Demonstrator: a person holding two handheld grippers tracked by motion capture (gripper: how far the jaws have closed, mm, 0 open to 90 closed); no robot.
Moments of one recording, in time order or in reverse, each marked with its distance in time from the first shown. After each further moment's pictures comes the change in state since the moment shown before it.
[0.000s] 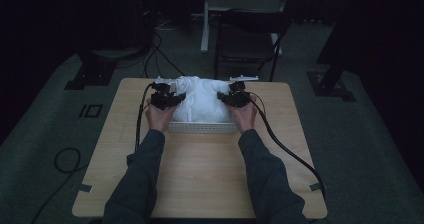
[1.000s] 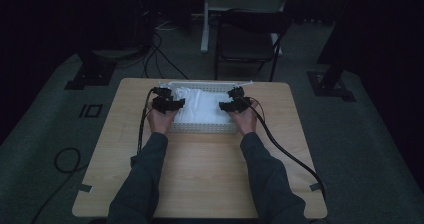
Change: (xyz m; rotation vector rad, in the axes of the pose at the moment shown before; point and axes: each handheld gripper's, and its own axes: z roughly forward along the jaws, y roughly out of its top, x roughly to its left) left arm 0.007 -0.015 0.009 0.027 0.138 -0.045; right arm -0.013 -0.019 0.020 0.142 -0.141 -0.040
